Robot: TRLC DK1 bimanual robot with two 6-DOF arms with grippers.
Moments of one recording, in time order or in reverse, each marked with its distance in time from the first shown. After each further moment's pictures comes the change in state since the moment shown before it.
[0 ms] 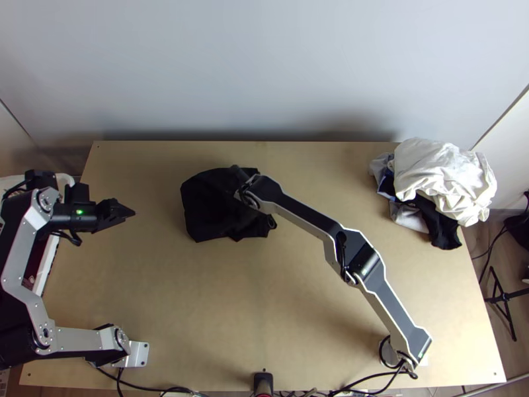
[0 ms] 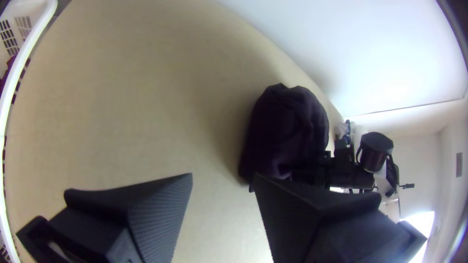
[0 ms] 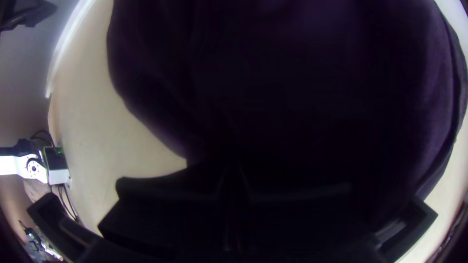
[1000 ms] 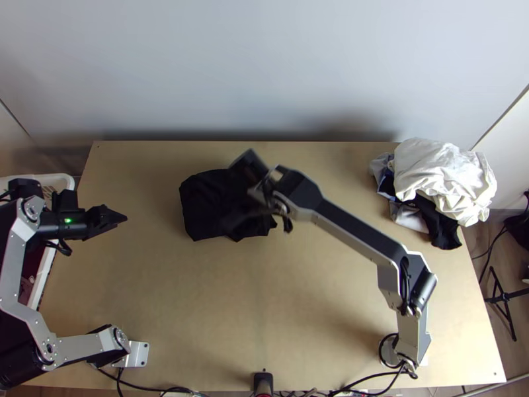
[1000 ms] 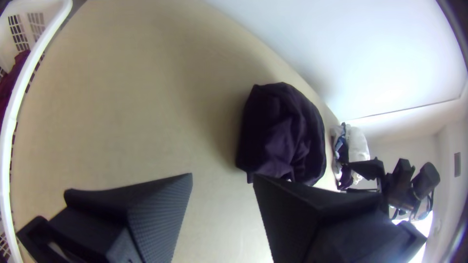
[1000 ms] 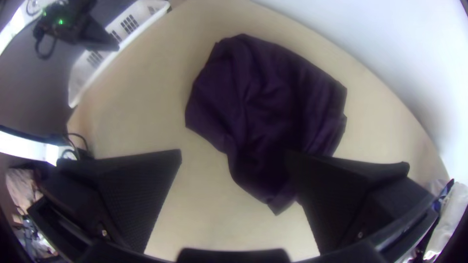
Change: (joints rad) left arm 0.075 -0.095 -0.027 -0.079 0.026 0.056; right arm 0.074 -0.422 -0.171 0.031 0.162 0.005
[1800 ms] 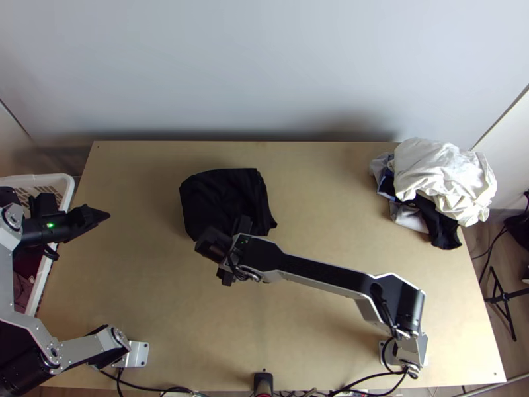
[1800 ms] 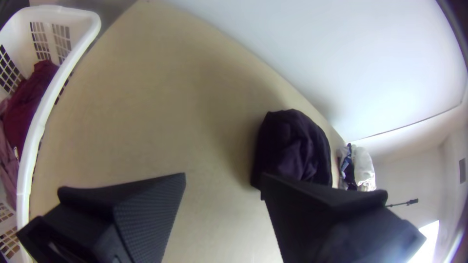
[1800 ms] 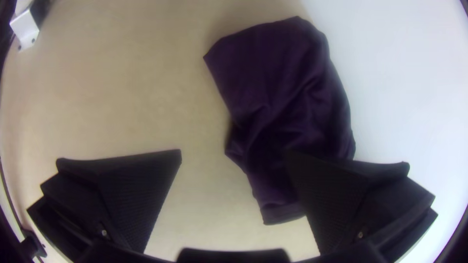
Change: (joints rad) left arm 0.127 -0.049 -0.006 0.045 -0.001 0.029; right arm 0.256 0.018 -0.320 0.244 0.449 -0.504
